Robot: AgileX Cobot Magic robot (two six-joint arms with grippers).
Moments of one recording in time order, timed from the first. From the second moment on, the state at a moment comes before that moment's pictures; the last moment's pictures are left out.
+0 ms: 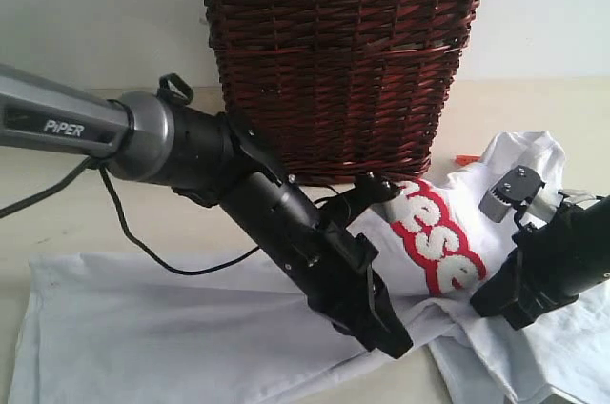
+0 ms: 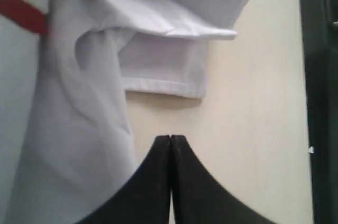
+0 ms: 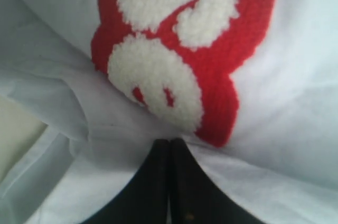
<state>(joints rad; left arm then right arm) -0.74 2.17 -1.33 -1.10 0.94 1.25 -0.04 1.86 -0.71 0.97 0.68 -1.63</state>
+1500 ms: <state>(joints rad) -0.59 2.26 -1.47 -0.88 0.82 1.25 -0.04 1.86 -0.71 0.89 0.74 -1.59</state>
